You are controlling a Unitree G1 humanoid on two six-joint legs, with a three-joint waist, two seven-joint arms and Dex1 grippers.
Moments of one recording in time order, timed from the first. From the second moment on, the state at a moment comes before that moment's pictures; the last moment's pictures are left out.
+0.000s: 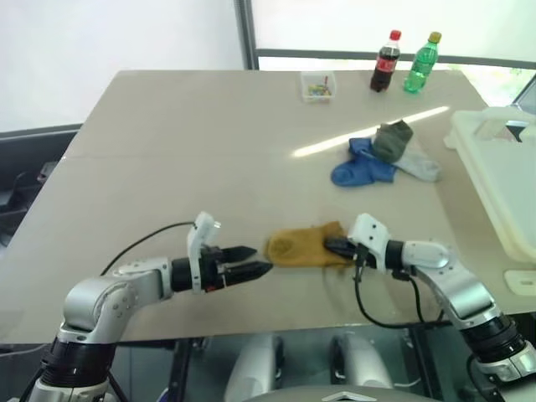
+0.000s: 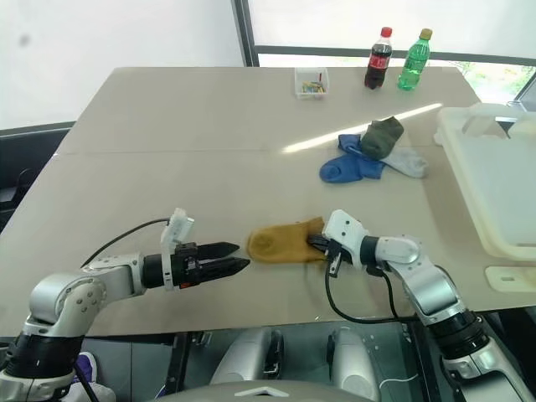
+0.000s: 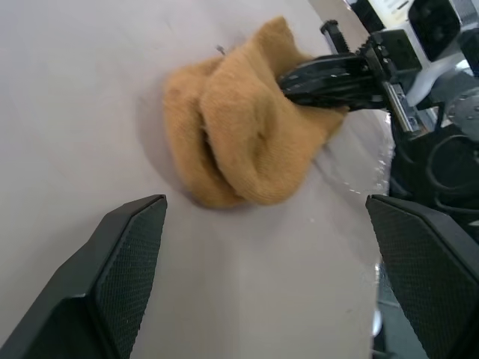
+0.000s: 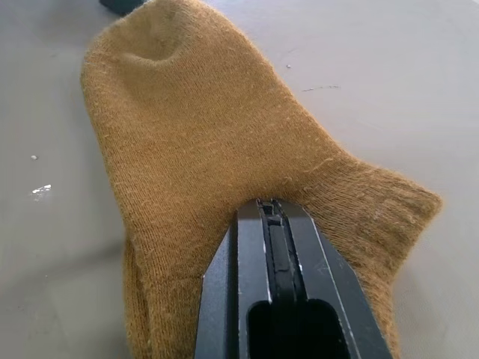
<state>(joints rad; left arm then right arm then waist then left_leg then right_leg) -0.13 0.71 0.07 -0.29 -0.89 1.06 -0.81 -0.23 -0.55 0.31 -0.19 0.14 0.33 0.85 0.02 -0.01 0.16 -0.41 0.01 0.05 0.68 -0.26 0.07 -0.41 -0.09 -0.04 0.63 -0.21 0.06</state>
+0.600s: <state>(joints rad) -0.27 0.64 -0.01 -0.24 -0.86 1.05 -0.87 -0.19 -0.54 0.30 -0.26 0.13 0.37 0.81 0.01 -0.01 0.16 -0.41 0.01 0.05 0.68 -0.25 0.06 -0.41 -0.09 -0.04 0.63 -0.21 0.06</state>
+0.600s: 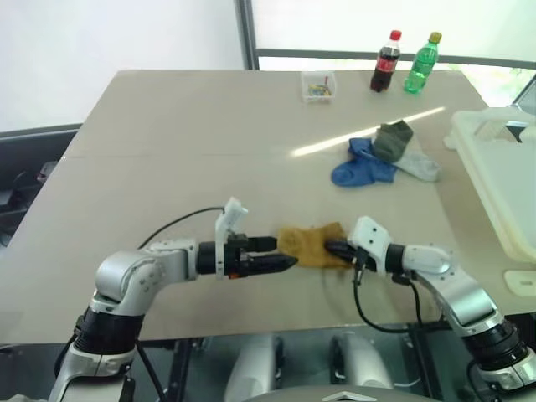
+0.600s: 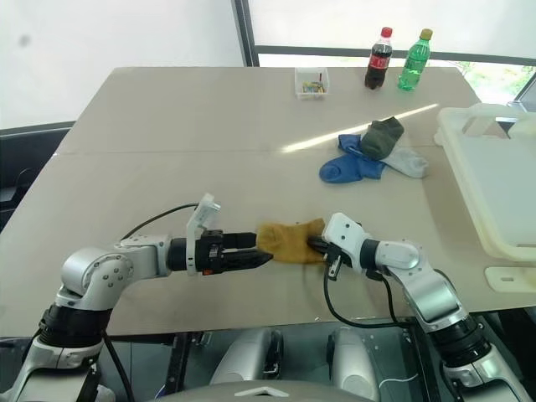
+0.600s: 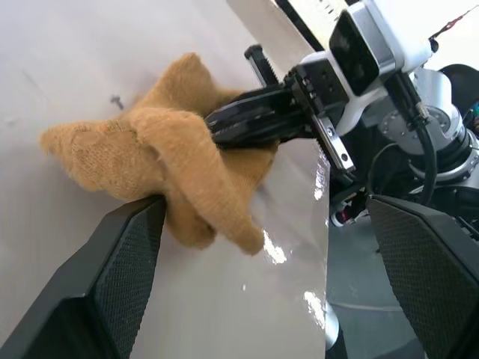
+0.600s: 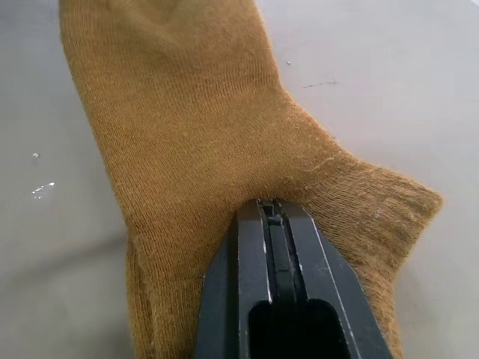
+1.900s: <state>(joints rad) -0.34 0.49 -0.04 -0.24 -0.92 1.08 -0.90 -0.21 -0.53 0.30 -0.26 0.13 0.42 0.82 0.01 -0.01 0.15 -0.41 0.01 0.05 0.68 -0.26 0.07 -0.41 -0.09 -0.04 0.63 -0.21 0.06</state>
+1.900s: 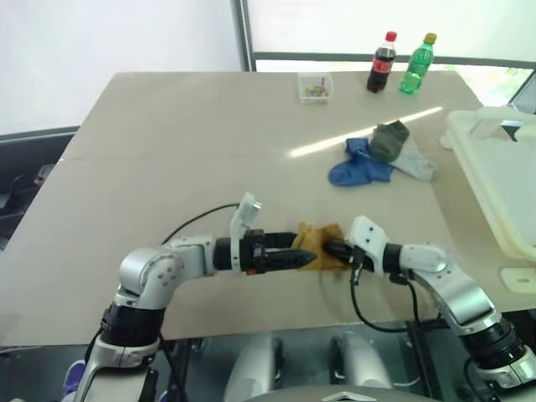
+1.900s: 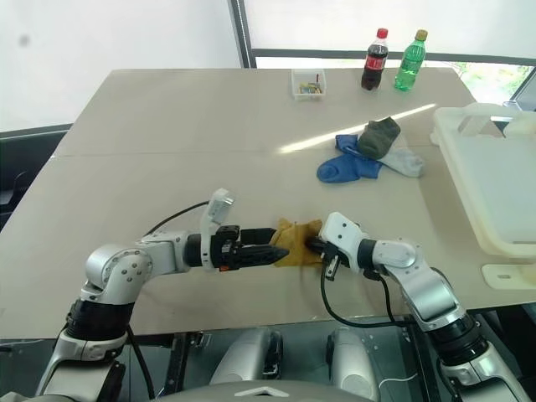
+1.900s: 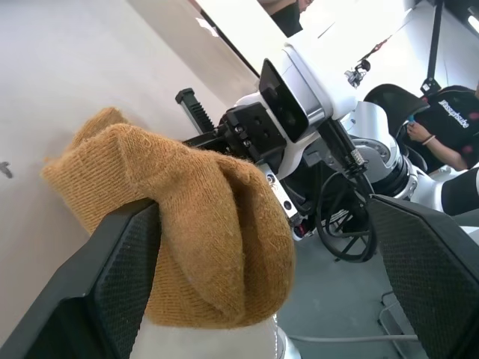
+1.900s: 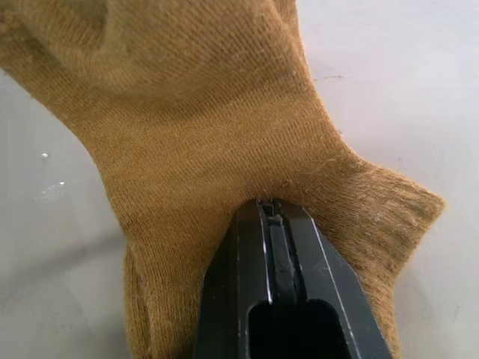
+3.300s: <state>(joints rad) -0.29 0.65 -0.07 -0.16 -0.77 1.00 -0.96 -0.21 -0.54 0.29 -0.28 0.15 0.45 0.82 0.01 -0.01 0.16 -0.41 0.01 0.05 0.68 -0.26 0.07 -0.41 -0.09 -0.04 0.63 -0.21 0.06</state>
